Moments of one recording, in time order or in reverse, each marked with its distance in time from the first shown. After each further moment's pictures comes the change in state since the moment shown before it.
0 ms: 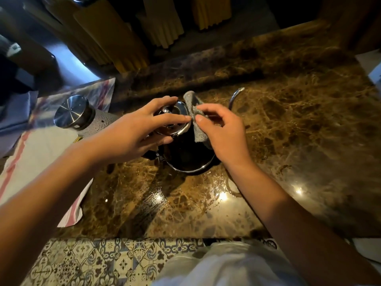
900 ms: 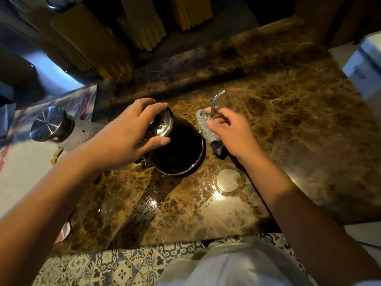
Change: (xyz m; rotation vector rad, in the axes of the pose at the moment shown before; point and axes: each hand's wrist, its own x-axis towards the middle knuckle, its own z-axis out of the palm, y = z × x) left_hand 0.023 0.002 0.015 0.081 0.084 -0.130; right_hand 0.019 0.037 -0.056 -0.028 -0.068 0.191
